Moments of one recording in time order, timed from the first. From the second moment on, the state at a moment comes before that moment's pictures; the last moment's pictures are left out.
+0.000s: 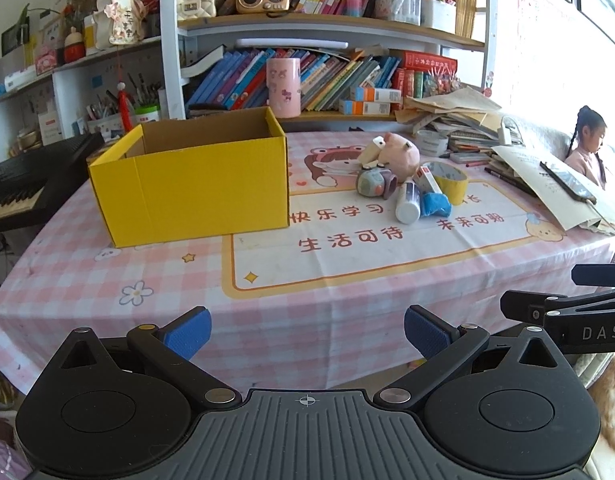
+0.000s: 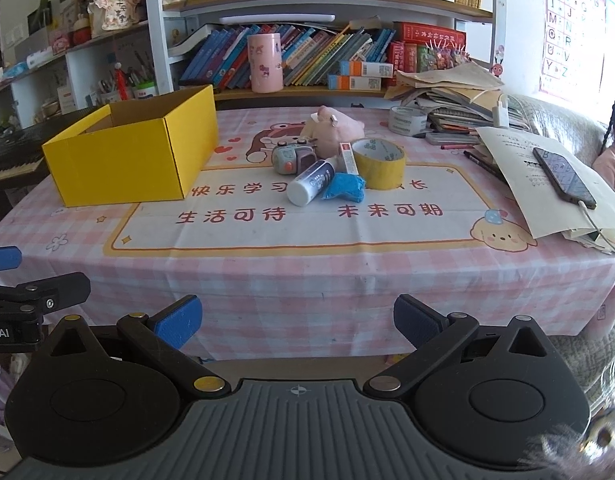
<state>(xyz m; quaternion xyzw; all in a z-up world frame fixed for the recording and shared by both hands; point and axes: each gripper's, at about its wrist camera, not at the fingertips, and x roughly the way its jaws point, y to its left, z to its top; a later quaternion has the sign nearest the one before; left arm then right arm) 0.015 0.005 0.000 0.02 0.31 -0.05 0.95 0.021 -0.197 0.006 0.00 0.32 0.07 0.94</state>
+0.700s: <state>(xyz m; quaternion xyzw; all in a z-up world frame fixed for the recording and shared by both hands) 0.016 0.005 0.001 0.03 0.31 -0.05 0.95 0.021 -0.198 0.006 0.00 0.33 0.07 0.94</state>
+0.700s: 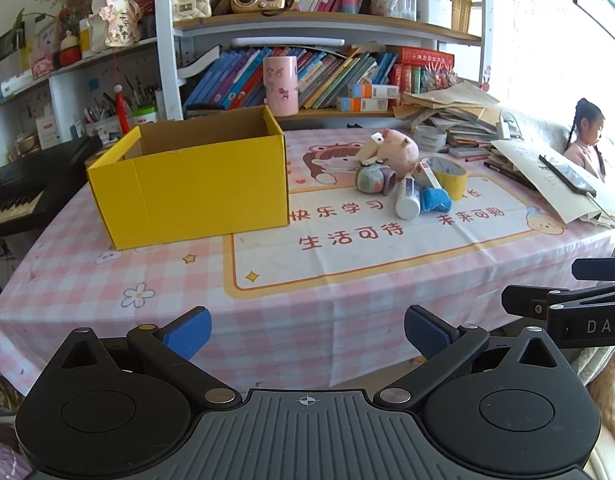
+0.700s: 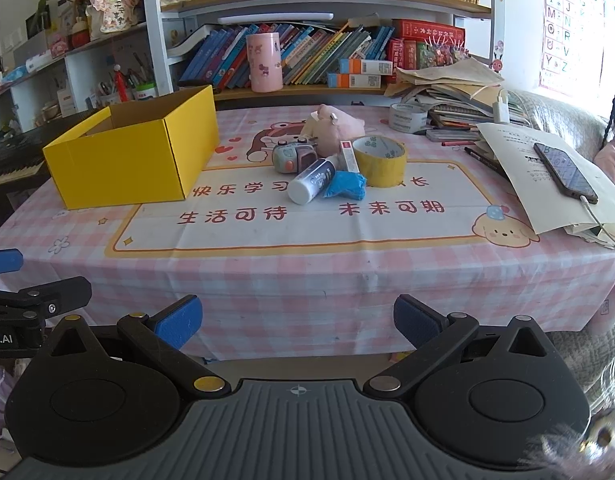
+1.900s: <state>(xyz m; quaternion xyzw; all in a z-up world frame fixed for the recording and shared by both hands) 0.030 -0.002 0.008 0.04 0.28 -0.09 0.96 0.030 -0.198 0.017 0.00 0.30 0.06 0.95</state>
